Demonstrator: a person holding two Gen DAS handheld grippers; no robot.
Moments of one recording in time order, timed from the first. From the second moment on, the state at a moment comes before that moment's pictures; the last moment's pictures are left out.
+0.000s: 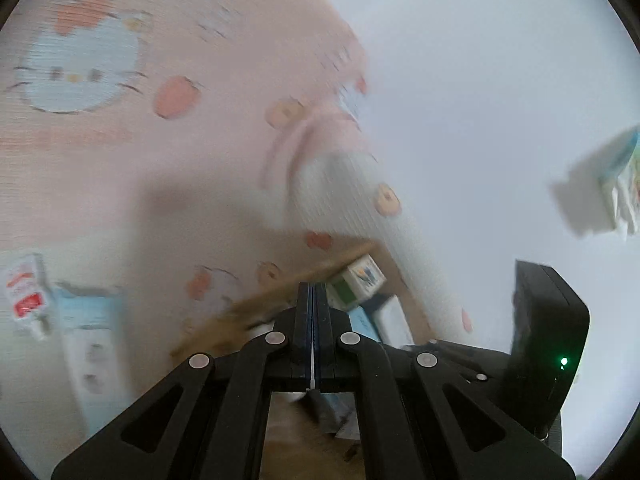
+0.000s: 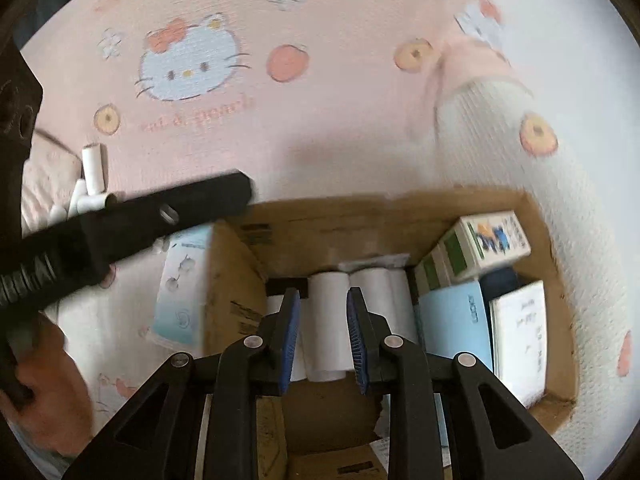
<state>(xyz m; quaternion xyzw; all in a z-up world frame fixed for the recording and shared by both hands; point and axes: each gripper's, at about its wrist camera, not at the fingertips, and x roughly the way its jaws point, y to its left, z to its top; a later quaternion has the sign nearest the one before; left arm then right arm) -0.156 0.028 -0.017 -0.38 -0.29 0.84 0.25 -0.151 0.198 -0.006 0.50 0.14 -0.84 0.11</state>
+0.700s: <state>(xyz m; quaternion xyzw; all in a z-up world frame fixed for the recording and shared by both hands) -0.114 -0.093 -0.078 -0.39 -0.25 0.88 0.09 -0.148 0.045 -0.050 0.47 0.24 -0.82 0.21</state>
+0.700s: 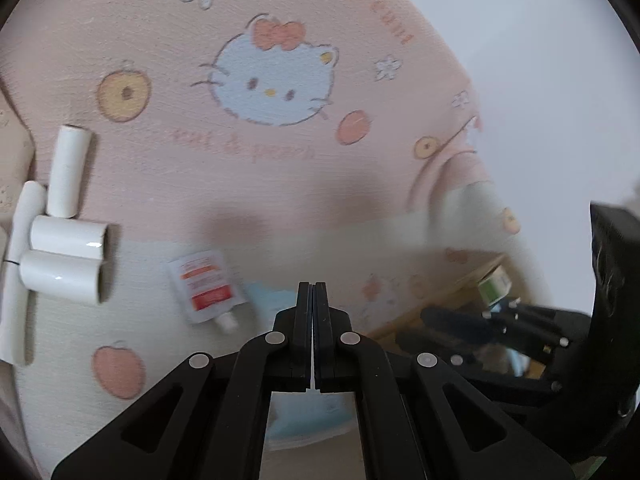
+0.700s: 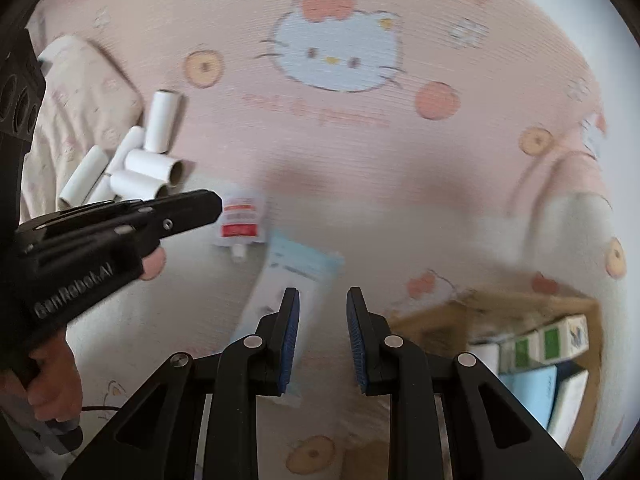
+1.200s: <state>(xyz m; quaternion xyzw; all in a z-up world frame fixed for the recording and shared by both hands) -0.047 -0.165 -0.159 -0.44 -0.24 0.86 -0.04 -0.130 -0.008 -0.108 0.33 0.10 -0.88 0.33</state>
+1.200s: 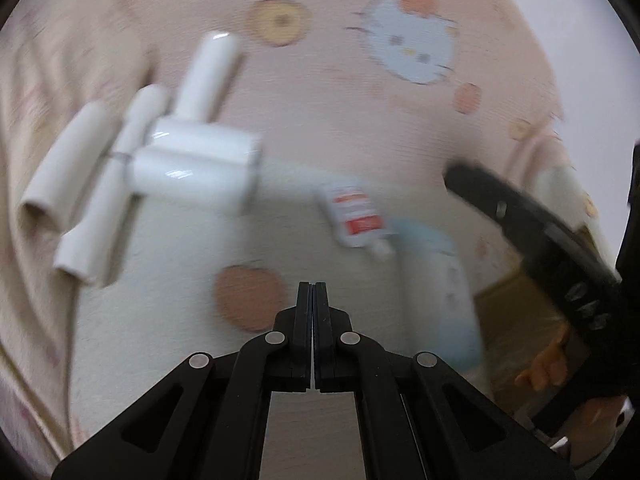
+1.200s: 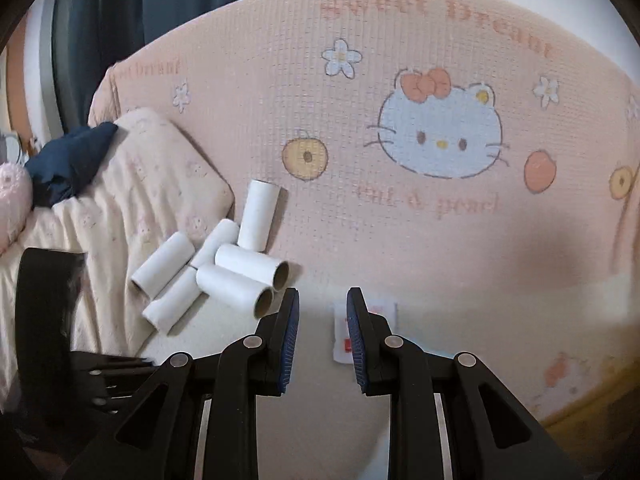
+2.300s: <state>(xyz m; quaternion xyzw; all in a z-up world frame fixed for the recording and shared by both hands) -0.097 -0.285 -0.158 -0.42 -0.29 0.85 -0.15 -0.183 -0.104 -0.186 0.45 0.07 -0.76 0.46</state>
